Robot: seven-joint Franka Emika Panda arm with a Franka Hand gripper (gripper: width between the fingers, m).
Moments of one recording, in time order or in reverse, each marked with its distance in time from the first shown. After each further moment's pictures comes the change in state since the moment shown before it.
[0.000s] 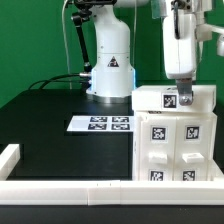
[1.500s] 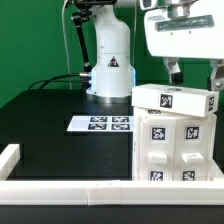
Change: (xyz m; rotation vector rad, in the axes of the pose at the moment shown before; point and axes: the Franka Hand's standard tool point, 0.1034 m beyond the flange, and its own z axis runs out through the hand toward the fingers) arm -0.009 0.005 -0.015 -0.008 -0.023 -0.815
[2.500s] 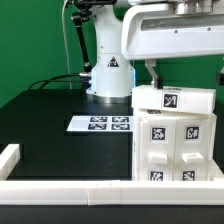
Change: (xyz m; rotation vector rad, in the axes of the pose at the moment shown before) arm 0.008 0.002 -0.002 -0.083 0.044 -1.130
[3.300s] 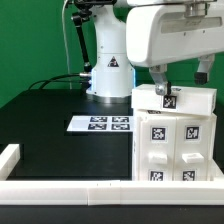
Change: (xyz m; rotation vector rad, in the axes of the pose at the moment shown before) arm -0.008 0.008 0.005 0.003 -0.042 -0.677
